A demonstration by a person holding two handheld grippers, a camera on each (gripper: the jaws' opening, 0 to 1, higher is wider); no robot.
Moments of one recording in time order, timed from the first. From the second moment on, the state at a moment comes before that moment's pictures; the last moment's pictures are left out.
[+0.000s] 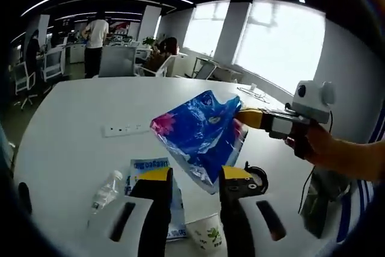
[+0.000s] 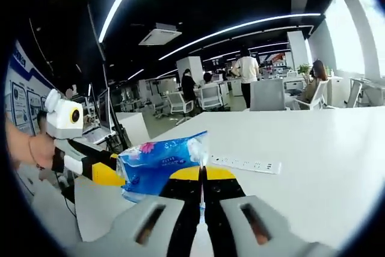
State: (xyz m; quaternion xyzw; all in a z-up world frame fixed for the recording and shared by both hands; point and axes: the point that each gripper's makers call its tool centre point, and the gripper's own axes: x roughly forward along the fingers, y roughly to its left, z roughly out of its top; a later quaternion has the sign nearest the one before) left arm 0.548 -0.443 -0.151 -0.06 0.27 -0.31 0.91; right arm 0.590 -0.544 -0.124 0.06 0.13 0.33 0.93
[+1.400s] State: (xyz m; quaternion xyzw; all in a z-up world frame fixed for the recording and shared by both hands) left arm 0.561 -0.575 -0.146 -0.02 0.26 -0.41 0.87; right arm 0.561 -0.683 -0.126 0.06 0.14 0.23 0.96
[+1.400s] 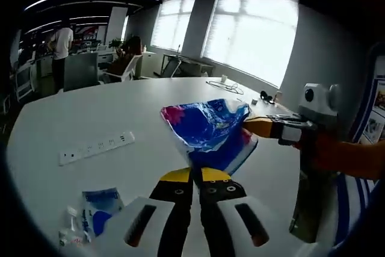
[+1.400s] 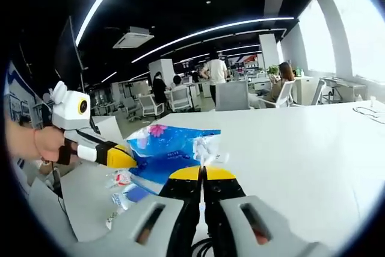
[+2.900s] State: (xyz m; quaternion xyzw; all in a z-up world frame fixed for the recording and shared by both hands) left arm 0.609 -0.637 -0.270 0.01 0.38 -0.40 0.83; right arm 0.607 -0.741 -0.253 0.09 0.24 0.19 0.95
